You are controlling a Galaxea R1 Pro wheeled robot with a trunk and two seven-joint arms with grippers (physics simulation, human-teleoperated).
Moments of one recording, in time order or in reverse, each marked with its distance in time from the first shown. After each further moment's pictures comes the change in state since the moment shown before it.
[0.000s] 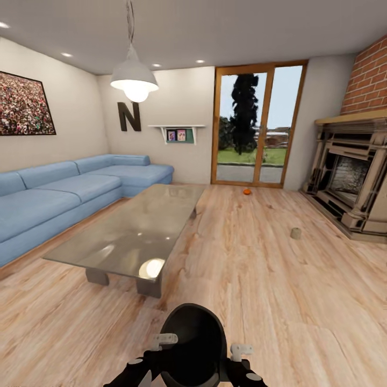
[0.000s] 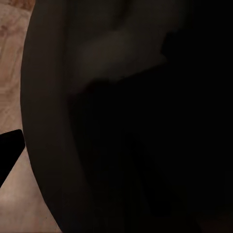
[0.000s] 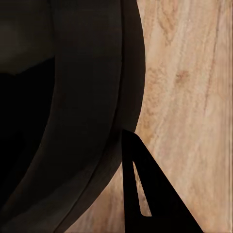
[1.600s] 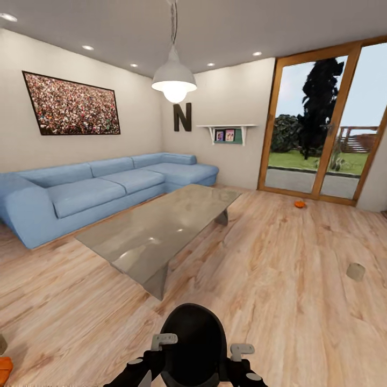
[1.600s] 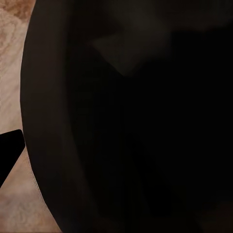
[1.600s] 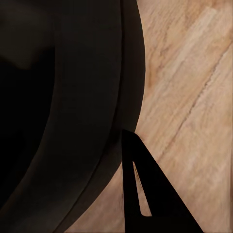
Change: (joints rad) left arm 0.000 0.000 0.000 0.000 0.000 0.000 0.000; right arm 0.000 0.000 0.001 -0.001 0.000 0.001 0.000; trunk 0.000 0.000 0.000
